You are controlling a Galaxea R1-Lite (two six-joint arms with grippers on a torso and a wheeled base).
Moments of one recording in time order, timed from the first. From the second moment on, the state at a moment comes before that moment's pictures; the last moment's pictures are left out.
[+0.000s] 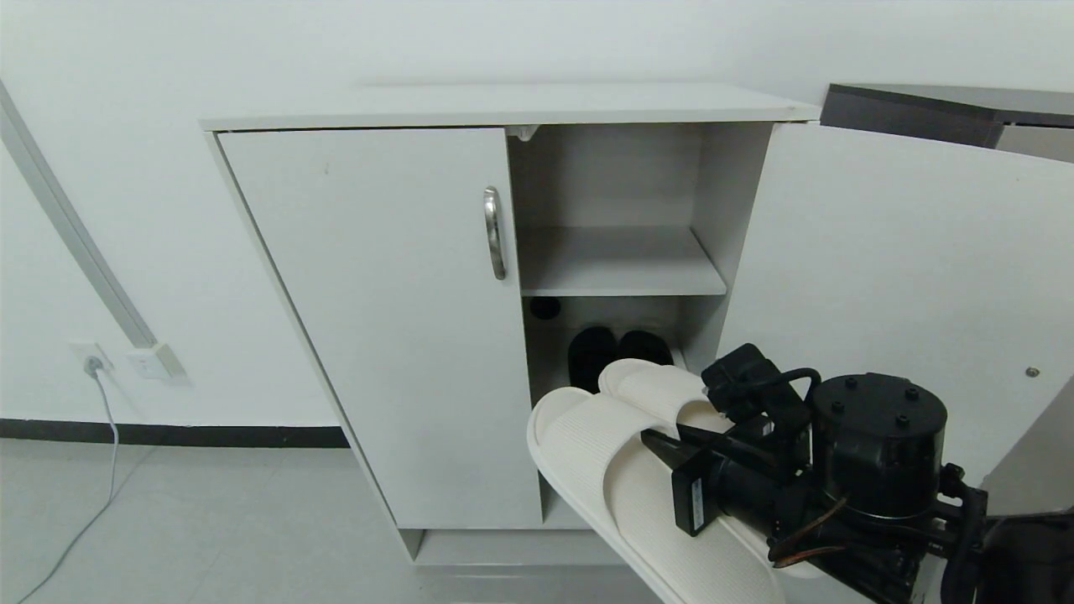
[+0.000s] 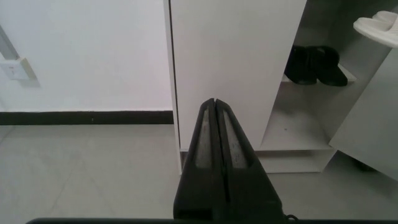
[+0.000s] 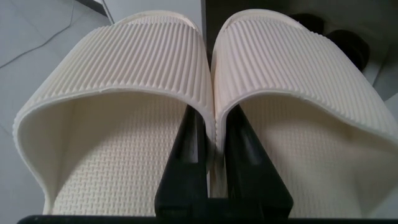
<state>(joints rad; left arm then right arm) 0.00 0.00 0.00 0.00 0.02 -0.01 0.83 1.74 -0.57 -0.96 -0.16 0.07</state>
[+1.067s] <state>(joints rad) 0.00 0.00 0.00 0.00 0.02 -0.01 0.85 1.76 -0.54 -1.02 -0.13 0.06</state>
